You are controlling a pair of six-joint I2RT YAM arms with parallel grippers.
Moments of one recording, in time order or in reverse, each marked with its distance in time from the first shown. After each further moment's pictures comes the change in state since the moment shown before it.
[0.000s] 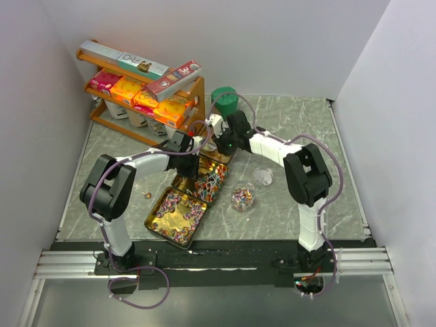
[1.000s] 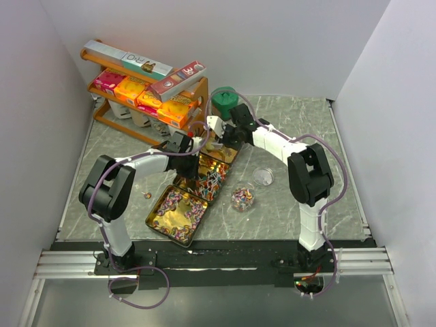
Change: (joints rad) left arm 0.000 -0.009 -0.014 0.003 -0.002 0.001; right arm -0.020 -0.018 0.087 -0.166 0.021 -0.412
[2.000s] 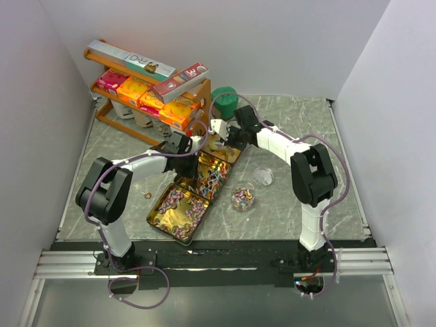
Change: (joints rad) left arm 0.000 -0.035 -0.022 0.020 -0.023 -0.003; right arm -0.037 -0.025 -0.065 0.030 -0.003 -0.106
